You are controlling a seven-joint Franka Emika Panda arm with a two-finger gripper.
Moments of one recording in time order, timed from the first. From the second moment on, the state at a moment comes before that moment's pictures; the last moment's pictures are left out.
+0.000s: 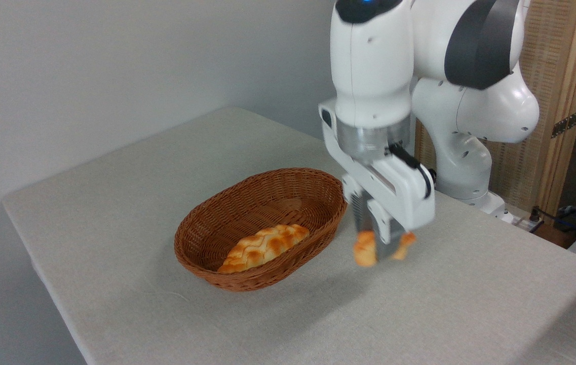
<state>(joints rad) 0.10 -0.31 0.19 -2.24 -0.02 1.82 1.31</state>
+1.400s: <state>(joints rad) 0.09 -0.12 -0.17 -2.06 -0.26 1.70 0.92</state>
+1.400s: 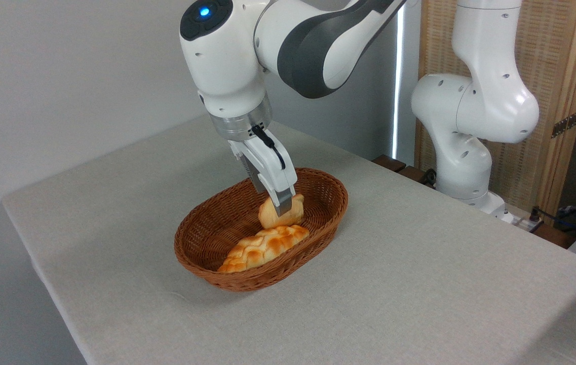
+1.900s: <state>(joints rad) 0.10 -0.12 -0.17 -2.04 -0.26 1.70 0.92</state>
